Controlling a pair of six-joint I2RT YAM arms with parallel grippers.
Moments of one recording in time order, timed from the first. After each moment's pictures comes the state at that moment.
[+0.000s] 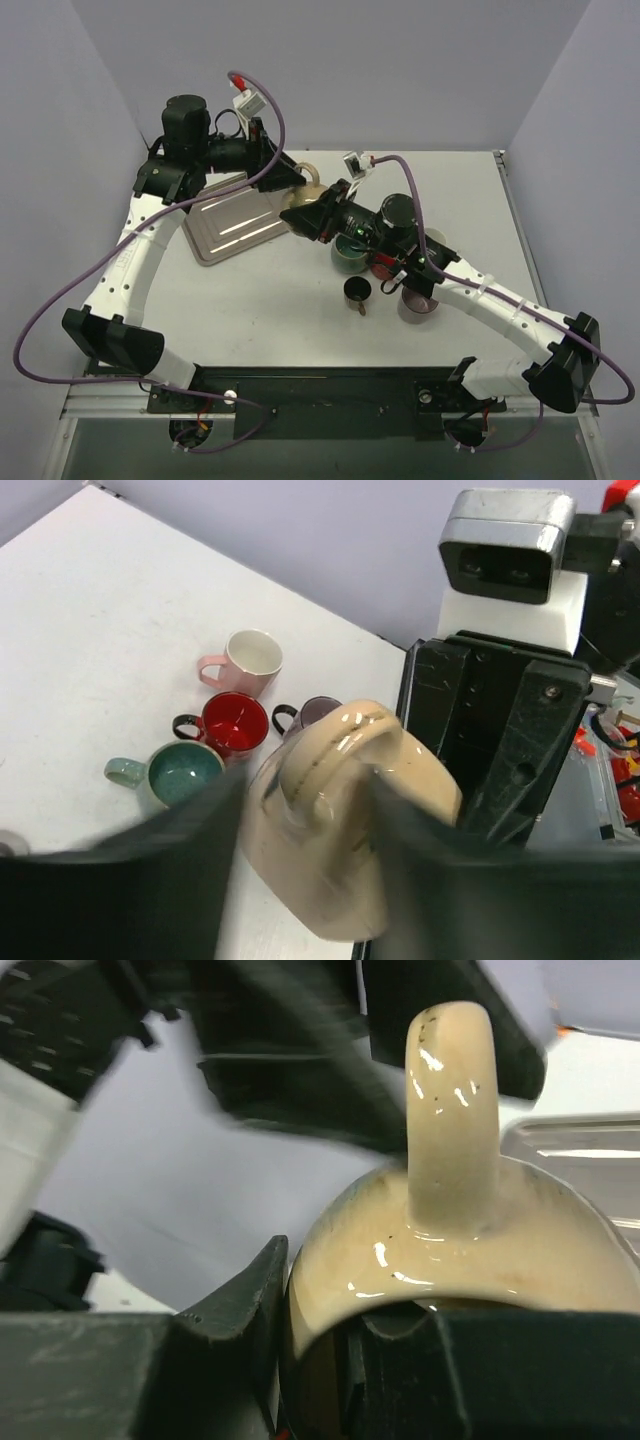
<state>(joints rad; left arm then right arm) -0.31 1.51 1.78 -0.50 1.05 -0.24 0.85 1.28 1.10 0.36 -0.24 0.65</state>
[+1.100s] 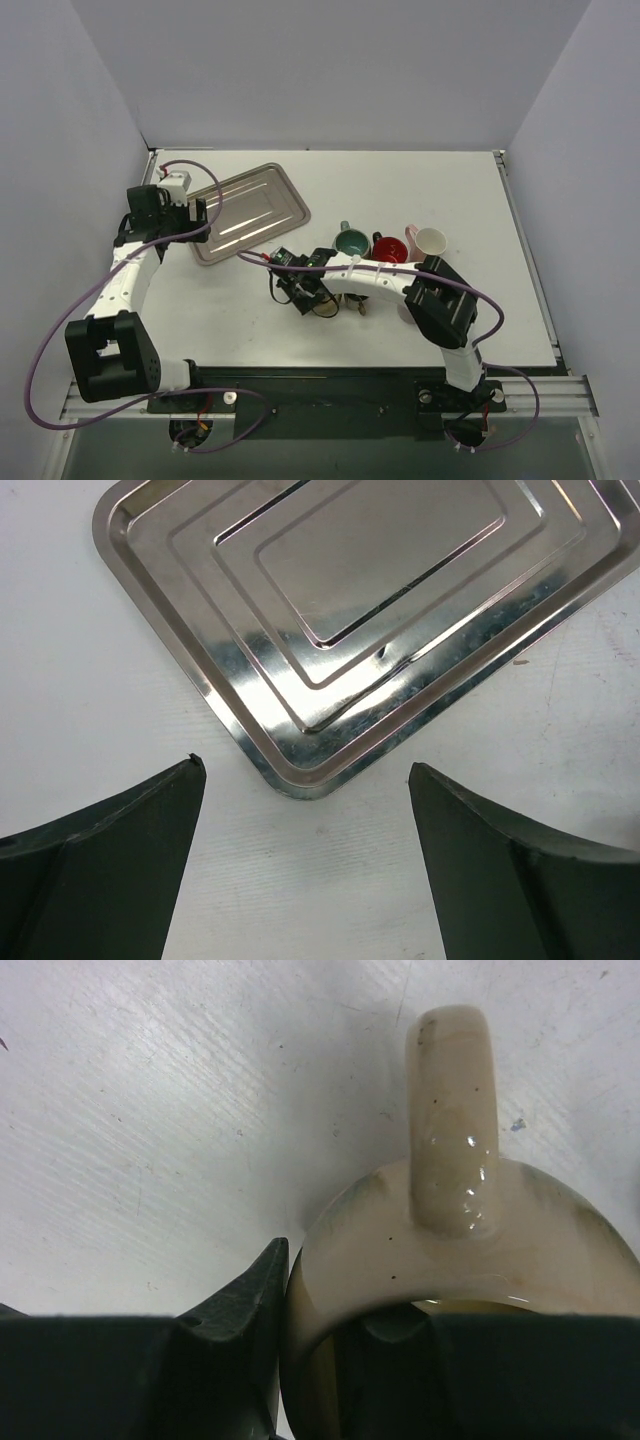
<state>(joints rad) 0.14 1.35 0.98 -0.32 0.24 0.11 1.06 1.96 1.41 -0.68 0.15 0.29</state>
